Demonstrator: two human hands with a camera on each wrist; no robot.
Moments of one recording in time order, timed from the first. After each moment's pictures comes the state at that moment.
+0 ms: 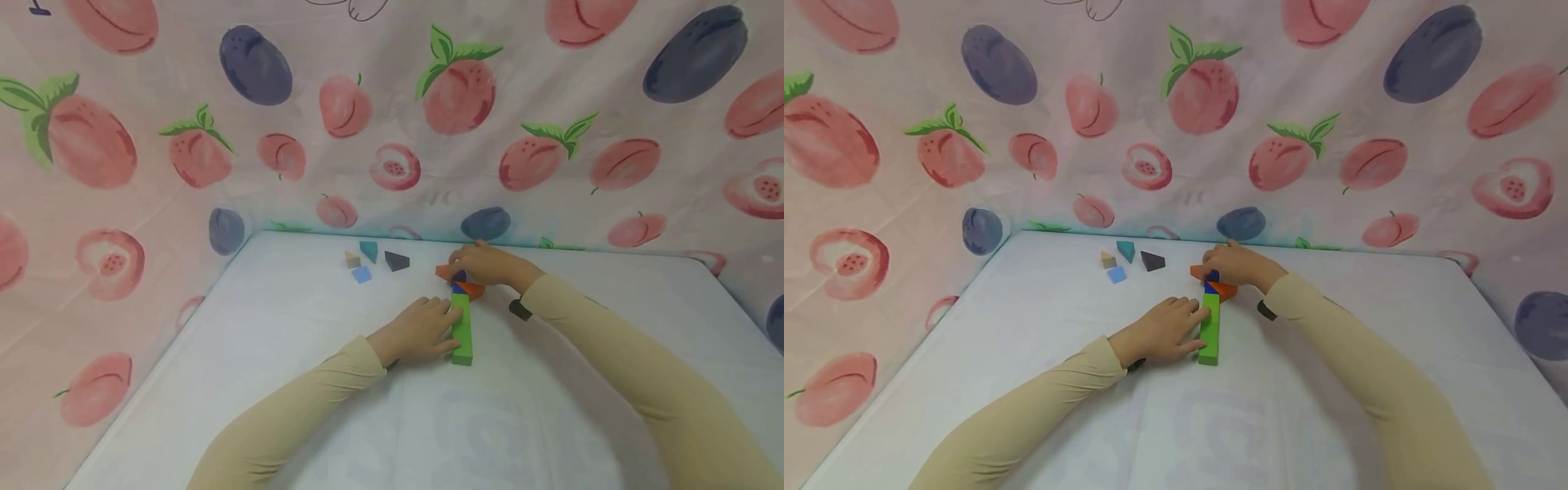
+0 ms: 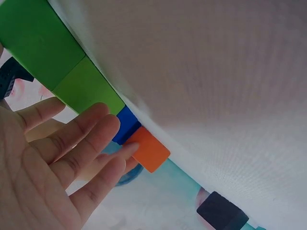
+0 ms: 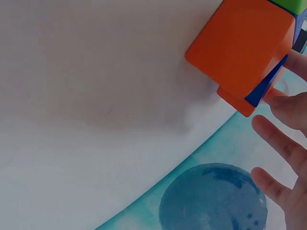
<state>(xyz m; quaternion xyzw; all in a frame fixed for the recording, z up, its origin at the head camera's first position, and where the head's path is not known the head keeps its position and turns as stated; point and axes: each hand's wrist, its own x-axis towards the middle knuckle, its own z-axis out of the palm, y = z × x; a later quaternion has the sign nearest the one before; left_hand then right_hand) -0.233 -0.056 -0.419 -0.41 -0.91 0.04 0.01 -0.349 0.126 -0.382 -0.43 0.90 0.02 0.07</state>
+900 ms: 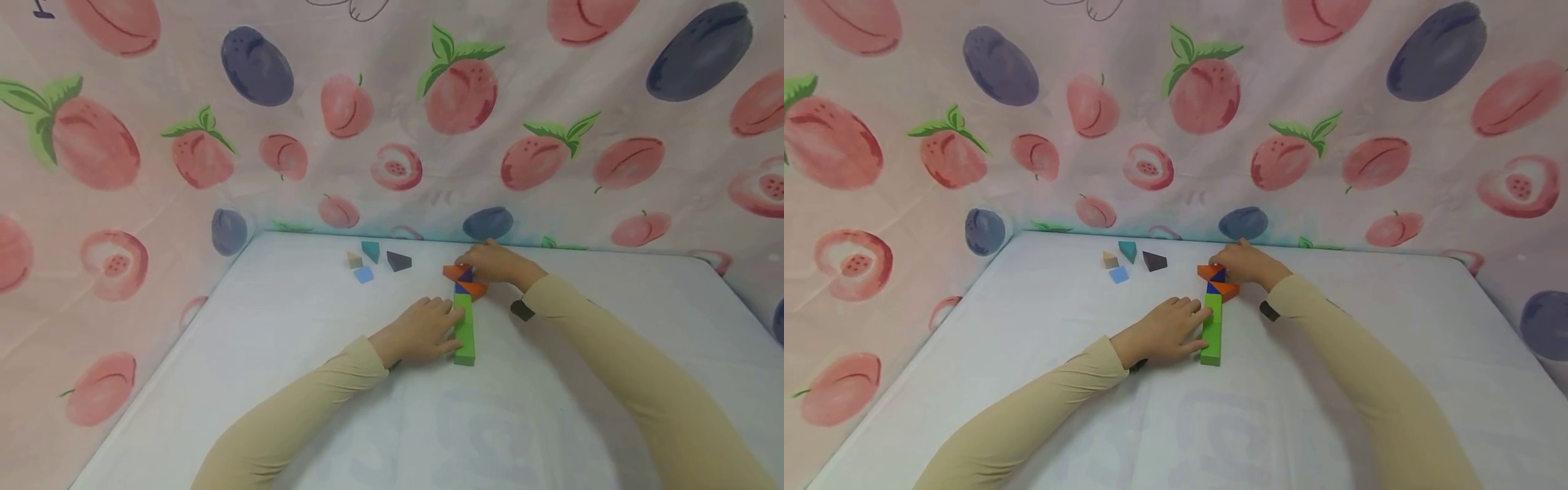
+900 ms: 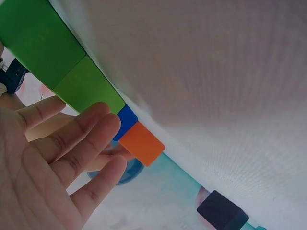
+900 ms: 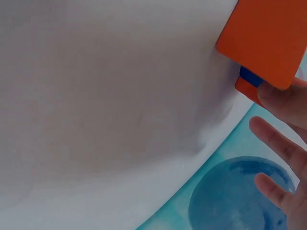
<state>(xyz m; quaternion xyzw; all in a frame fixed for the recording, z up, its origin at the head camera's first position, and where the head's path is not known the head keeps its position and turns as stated) -0.231 -0.056 -0.417 -0.41 -0.91 0.04 0.02 -0.360 0.137 -0.393 -0.37 0.93 -0.01 0.08</state>
